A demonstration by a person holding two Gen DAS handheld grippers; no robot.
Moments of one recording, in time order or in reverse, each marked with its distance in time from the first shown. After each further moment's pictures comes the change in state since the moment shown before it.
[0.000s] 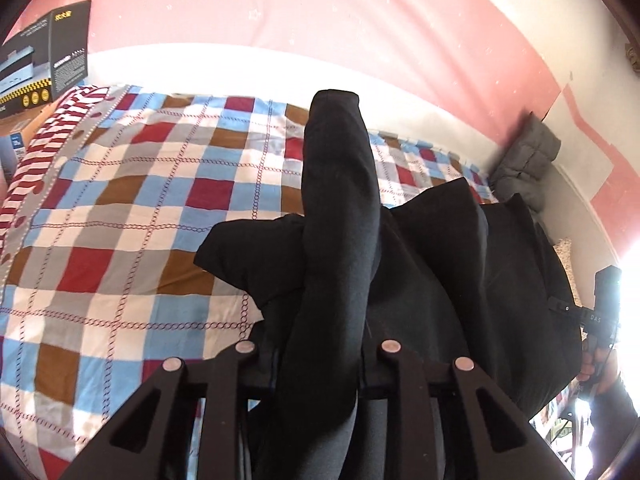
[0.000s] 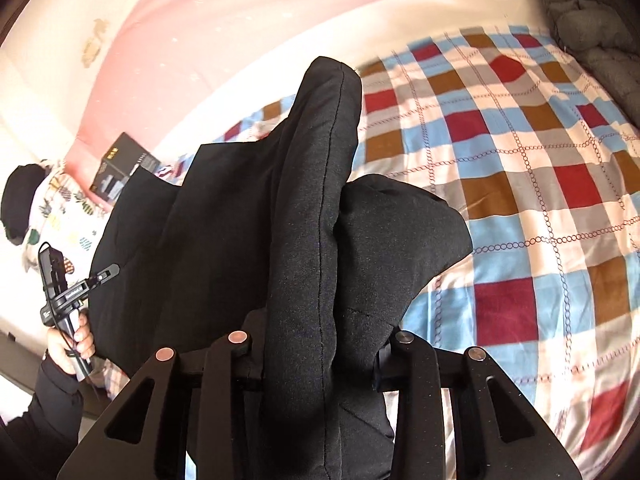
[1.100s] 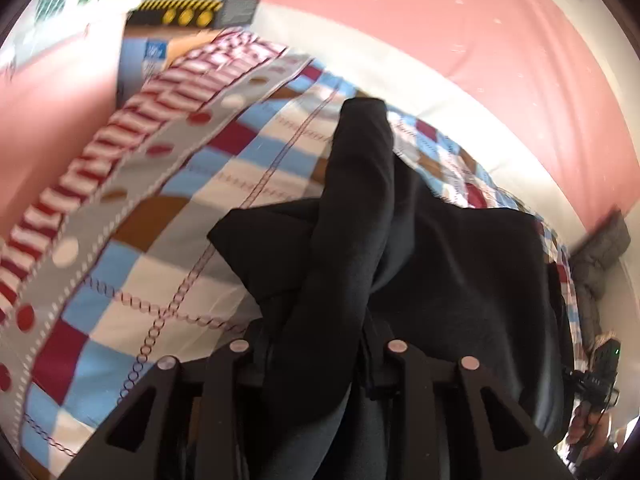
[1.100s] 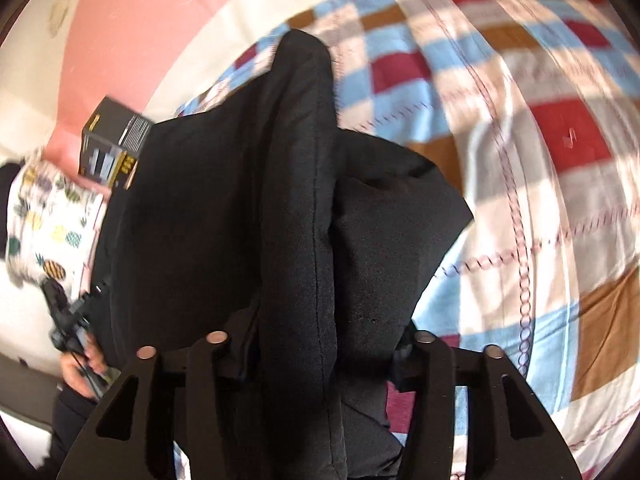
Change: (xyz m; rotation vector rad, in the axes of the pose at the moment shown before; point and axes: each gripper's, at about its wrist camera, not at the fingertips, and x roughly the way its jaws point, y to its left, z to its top) left arm 0.017 0.278 -0.030 -0.313 -0.062 0.186; right arm 0.214 0.093 -0.031 0.121 0.178 0.084
